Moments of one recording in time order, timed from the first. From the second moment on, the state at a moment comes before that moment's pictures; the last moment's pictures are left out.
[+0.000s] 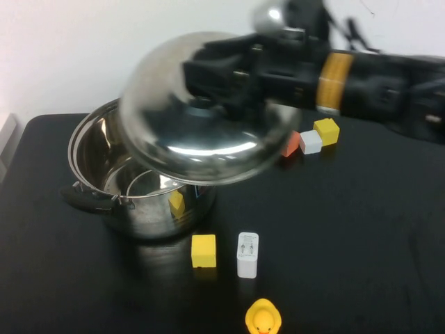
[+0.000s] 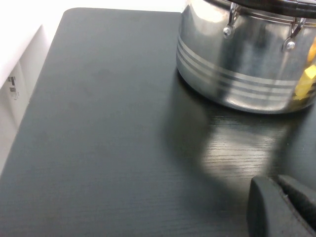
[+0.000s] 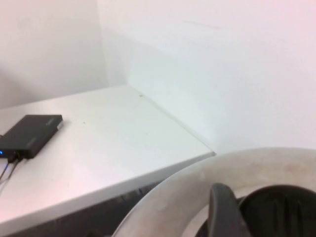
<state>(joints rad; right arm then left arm) 0.52 1.75 -1.36 -1.22 -0.60 1.14 -0.07 -0.01 0.01 -0.11 0.37 -0.02</state>
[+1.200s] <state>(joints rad) 0.59 2.38 -2.07 -1.51 -0.57 1.60 -0.07 -0.01 0.01 -0.11 0.37 -0.02</state>
